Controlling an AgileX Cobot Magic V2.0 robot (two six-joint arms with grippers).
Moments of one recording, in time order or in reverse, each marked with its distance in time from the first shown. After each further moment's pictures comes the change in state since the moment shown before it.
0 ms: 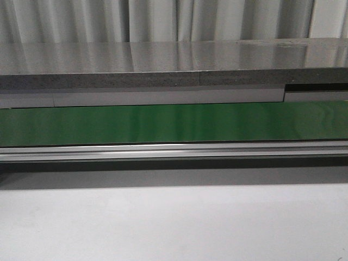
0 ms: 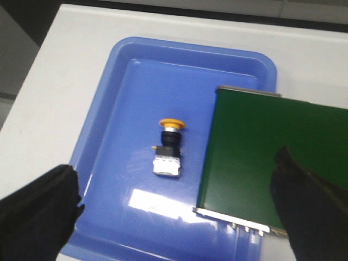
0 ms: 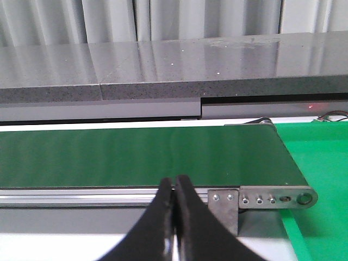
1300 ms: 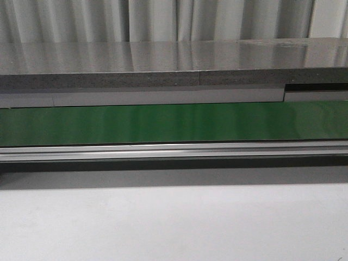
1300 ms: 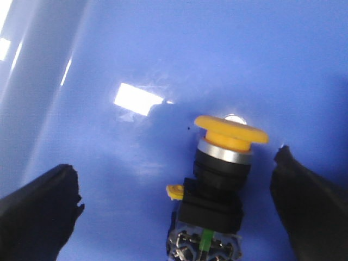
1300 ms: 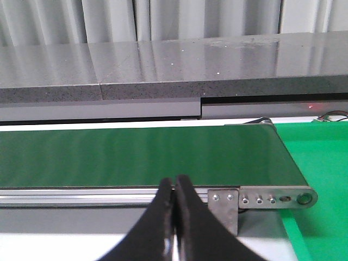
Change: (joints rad) left arm 0.166 0.719 -0.168 -0.139 -0.163 0.079; right arm 0.000 0.000 0.000 0.000 0.000 0.000
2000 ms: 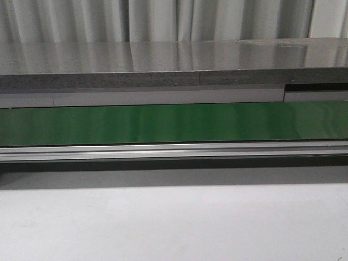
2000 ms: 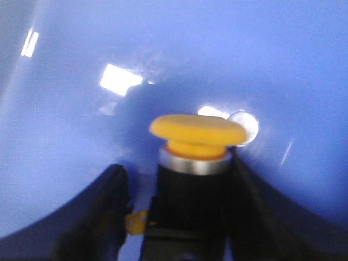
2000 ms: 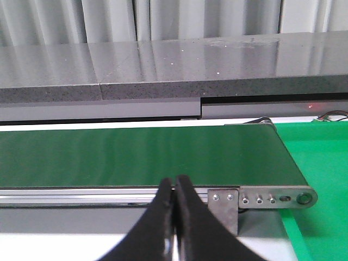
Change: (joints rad) left arm 0.011 0.080 -0.006 -0.067 -0.016 0.024; right arm 0.000 0.000 0.000 0.000 0.000 0.000
